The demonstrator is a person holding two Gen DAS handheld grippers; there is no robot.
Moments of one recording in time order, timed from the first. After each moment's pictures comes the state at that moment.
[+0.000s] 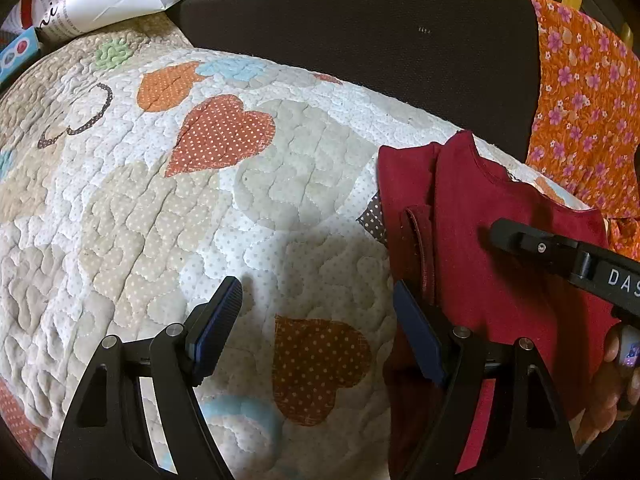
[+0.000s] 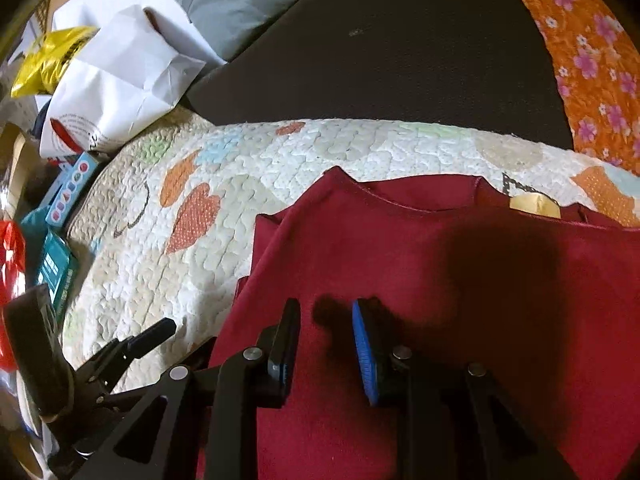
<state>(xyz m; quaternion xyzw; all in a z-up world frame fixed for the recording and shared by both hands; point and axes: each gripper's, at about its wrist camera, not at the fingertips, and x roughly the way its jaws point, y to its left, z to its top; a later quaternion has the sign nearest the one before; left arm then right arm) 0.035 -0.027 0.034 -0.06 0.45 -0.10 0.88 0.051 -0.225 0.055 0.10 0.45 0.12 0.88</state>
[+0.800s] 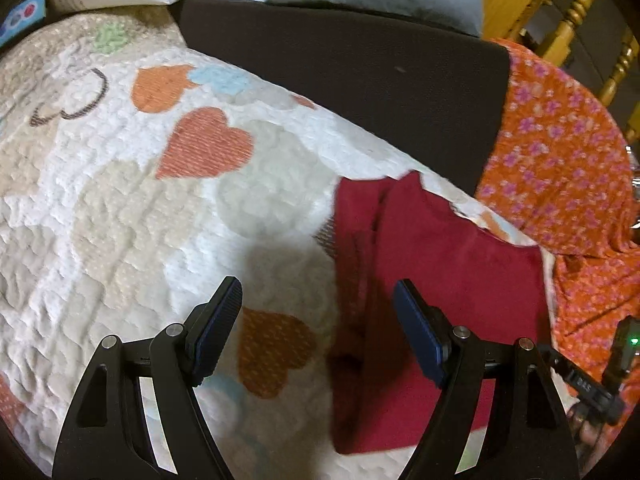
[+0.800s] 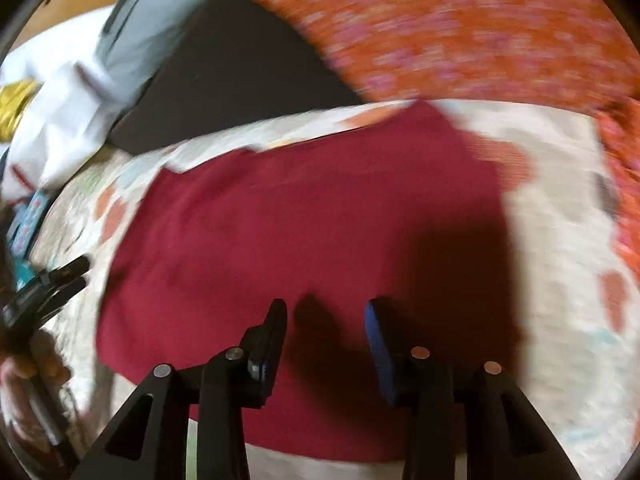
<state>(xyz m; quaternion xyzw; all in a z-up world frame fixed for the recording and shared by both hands) 0.018 -0.013 0.071 -0.15 0.45 -0.16 0.87 -0.085 -0.378 0.065 0.13 0.43 -0.04 0.89</state>
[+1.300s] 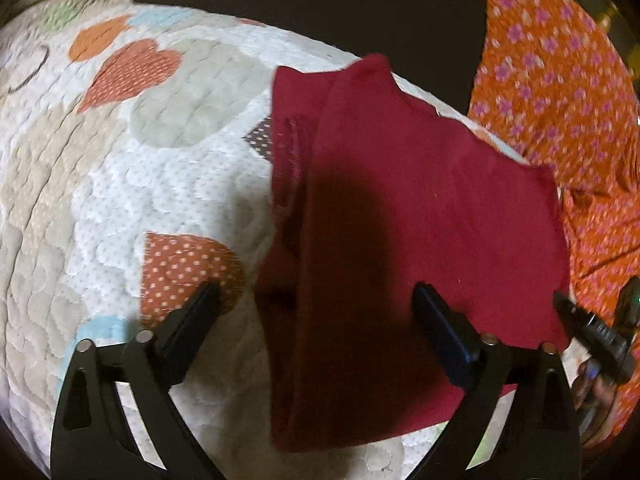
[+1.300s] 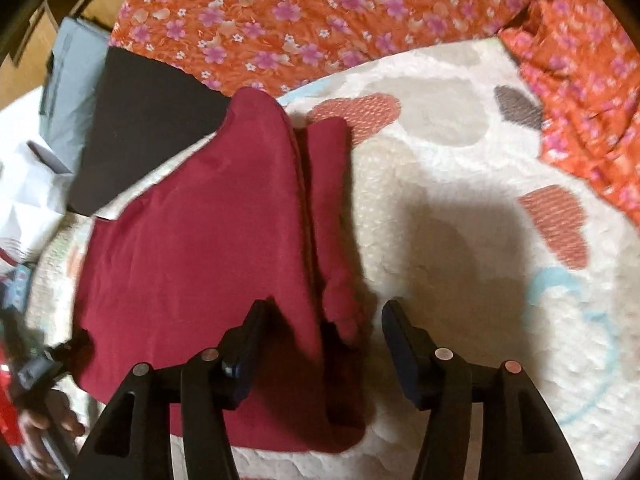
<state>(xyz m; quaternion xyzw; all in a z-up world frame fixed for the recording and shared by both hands) 0.001 -0.081 0.032 -0.08 0.51 -0.19 0.84 -0.121 -0.465 0.032 0.23 0.41 -0.08 0.88</state>
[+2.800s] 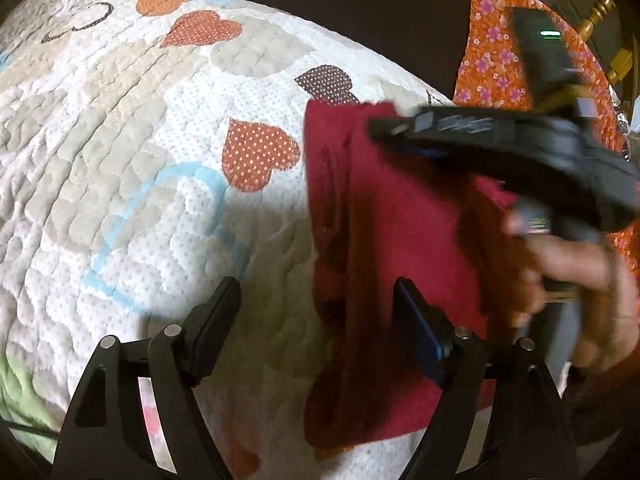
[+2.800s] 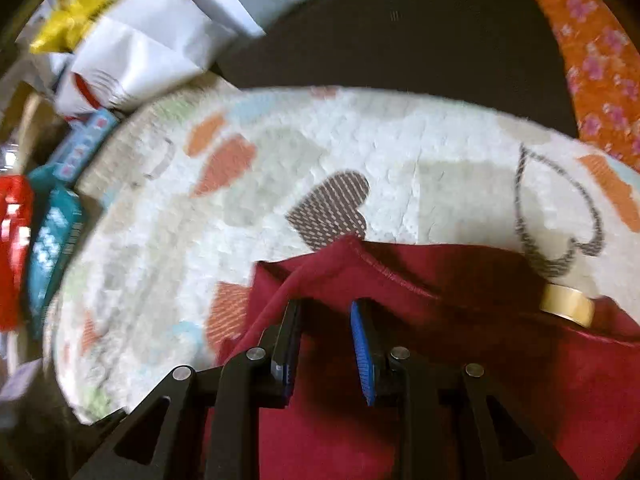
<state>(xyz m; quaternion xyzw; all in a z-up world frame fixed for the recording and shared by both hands) -0.077 -0.020 0.032 -0.12 0.51 -0.19 0.83 0.014 -0.188 0.041 0.05 0.48 0.13 0.86</state>
